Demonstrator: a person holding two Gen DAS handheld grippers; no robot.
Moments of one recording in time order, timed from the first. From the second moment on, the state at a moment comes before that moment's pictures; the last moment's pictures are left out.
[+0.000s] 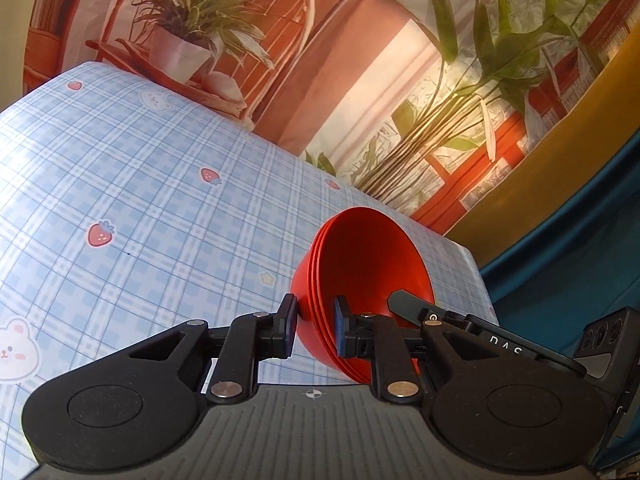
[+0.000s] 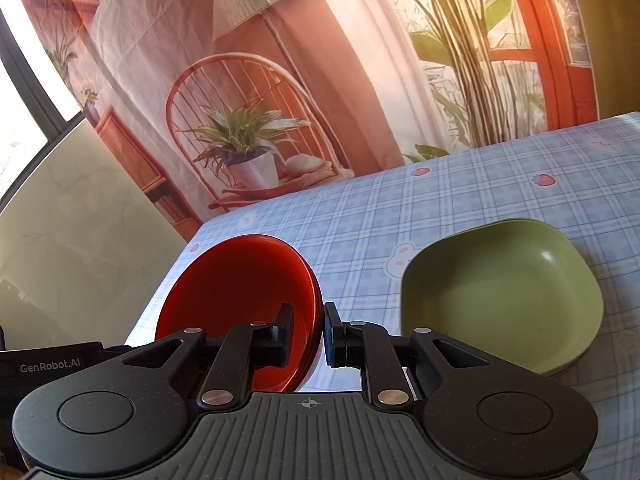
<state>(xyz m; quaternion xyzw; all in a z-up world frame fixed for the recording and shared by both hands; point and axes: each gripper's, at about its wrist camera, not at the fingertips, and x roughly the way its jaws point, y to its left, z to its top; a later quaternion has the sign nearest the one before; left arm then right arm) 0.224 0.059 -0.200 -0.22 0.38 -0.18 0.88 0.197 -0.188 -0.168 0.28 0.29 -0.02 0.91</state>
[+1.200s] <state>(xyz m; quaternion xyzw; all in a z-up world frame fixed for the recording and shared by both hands) 0.300 -0.071 -0.233 -0.09 0.44 -0.25 0.86 0.152 -0.290 -0.206 0.31 0.27 -0.15 0.90</state>
